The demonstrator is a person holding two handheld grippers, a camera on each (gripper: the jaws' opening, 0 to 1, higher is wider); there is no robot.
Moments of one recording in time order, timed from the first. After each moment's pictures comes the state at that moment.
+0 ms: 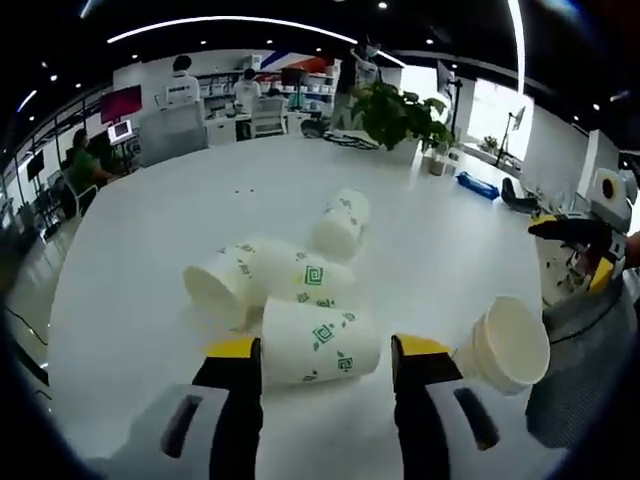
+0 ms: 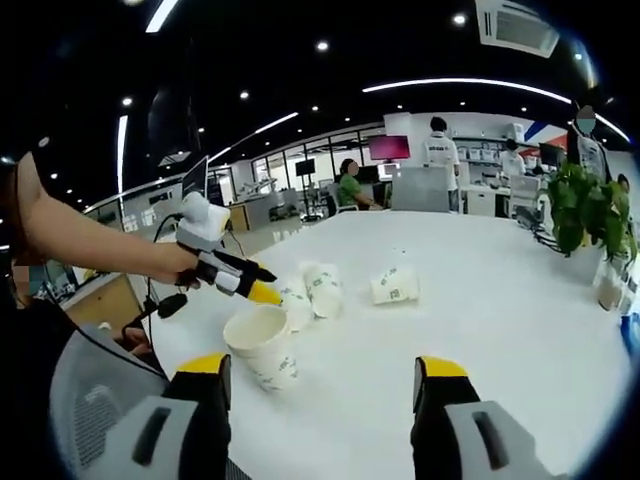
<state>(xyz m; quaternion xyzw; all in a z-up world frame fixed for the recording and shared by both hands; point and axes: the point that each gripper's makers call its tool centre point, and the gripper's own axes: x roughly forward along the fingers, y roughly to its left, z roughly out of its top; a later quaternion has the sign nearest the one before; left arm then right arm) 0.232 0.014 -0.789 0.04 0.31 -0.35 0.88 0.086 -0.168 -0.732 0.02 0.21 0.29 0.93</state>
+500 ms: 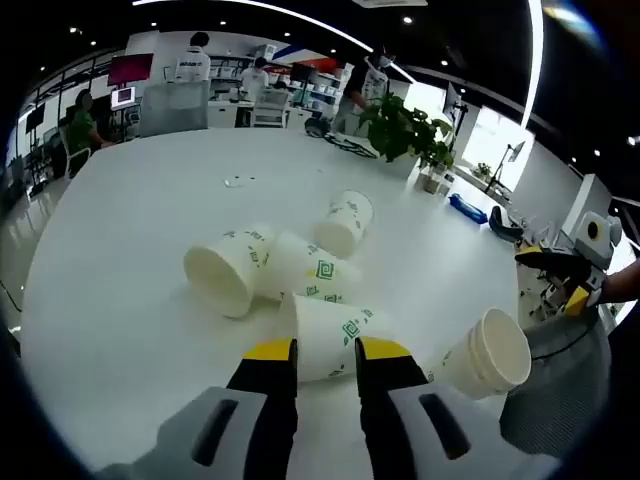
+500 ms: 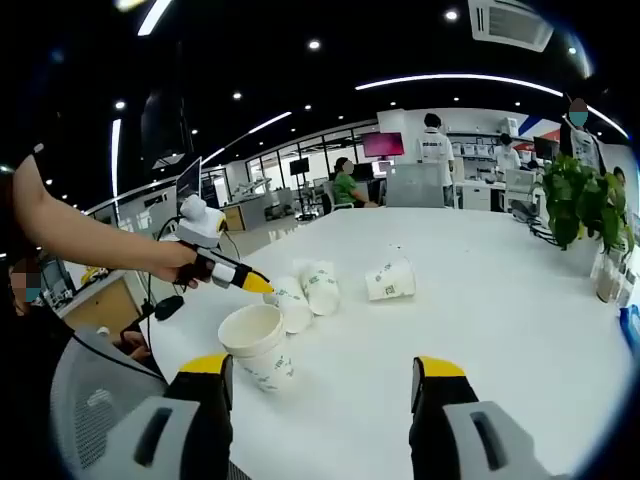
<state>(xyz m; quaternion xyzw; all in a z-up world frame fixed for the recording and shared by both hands) 0.222 0.012 -0.786 -0.02 0.34 -0.39 0.86 0.086 -0.170 -0.733 0.02 0.22 0.29 0.93</state>
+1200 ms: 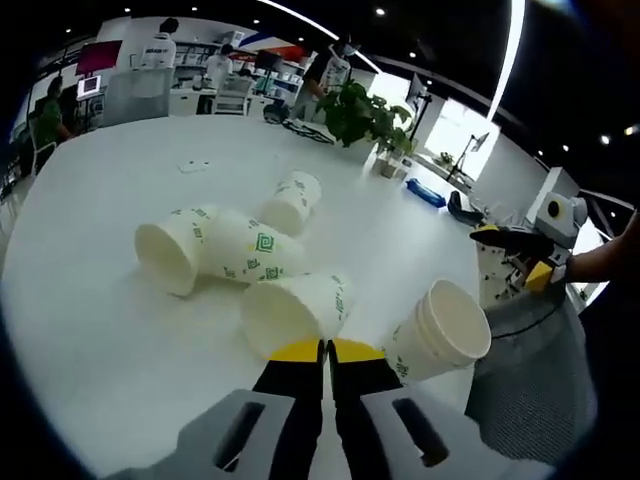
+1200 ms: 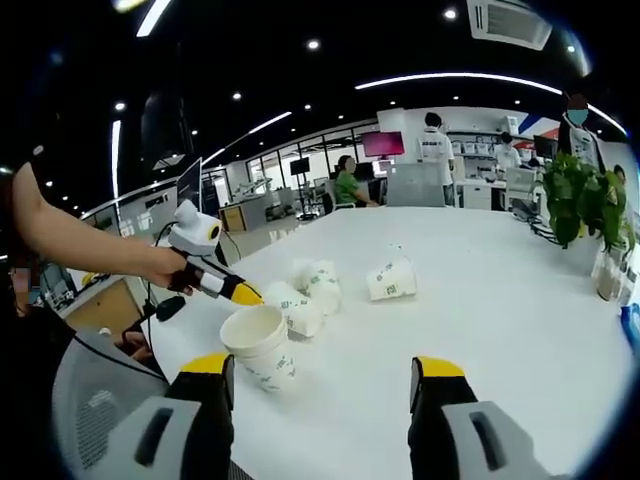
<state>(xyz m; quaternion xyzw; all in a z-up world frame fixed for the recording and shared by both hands) 0.185 0.001 -0.787 -0.02 0.35 -0.46 0.82 0.086 -0.169 -0.734 0.03 0.22 0.29 0.93</state>
